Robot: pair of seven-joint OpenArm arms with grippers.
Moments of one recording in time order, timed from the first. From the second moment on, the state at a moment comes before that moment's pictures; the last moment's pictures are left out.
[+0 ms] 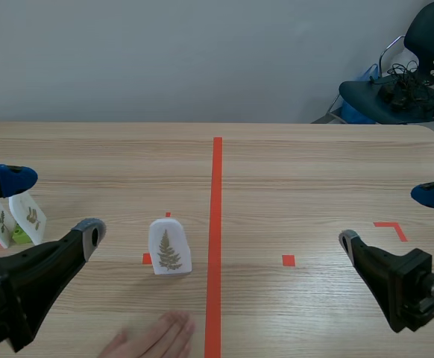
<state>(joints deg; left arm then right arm) 47.8 -32.4 -9.0 119.3 -22.0 -26.9 -9.7 -44.5 30.6 12.4 114.3 16.8 24.2 2.4</state>
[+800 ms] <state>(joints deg) 47.8 -32.4 -9.0 119.3 -22.0 -27.7 -9.5 -44.5 30.6 12.4 114.3 16.8 24.2 2.4</state>
